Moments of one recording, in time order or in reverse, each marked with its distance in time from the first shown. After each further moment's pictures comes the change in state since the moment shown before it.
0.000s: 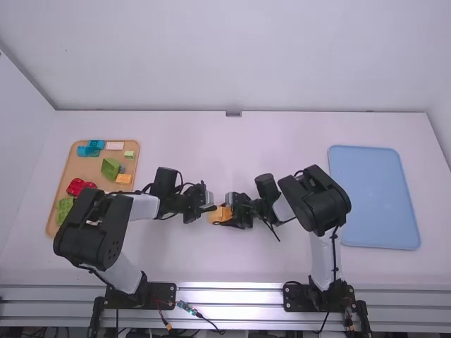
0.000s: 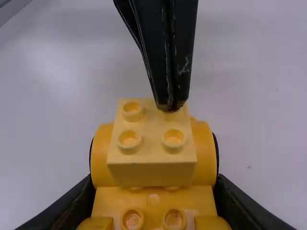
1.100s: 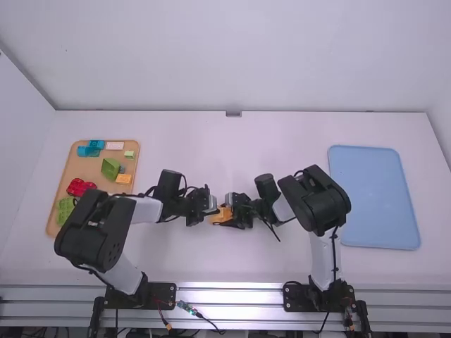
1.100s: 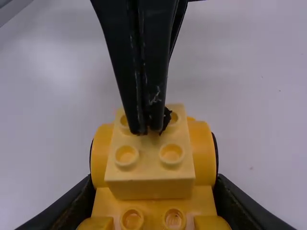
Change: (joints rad) left arm -0.047 -0.006 -0.031 0.041 -0.023 -0.012; right arm 0.000 0.000 0.000 0.000 -0.003 -0.006
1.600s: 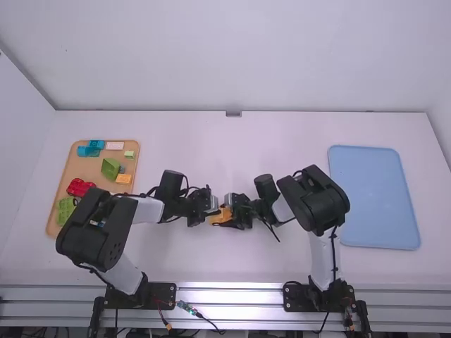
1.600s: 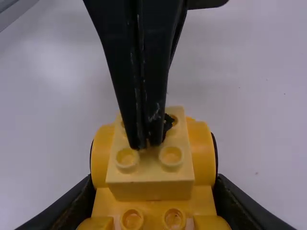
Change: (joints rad) left arm -0.021 0.022 0.010 0.008 -0.008 -0.023; right arm 0.006 0.006 0.000 0.017 -0.005 0.011
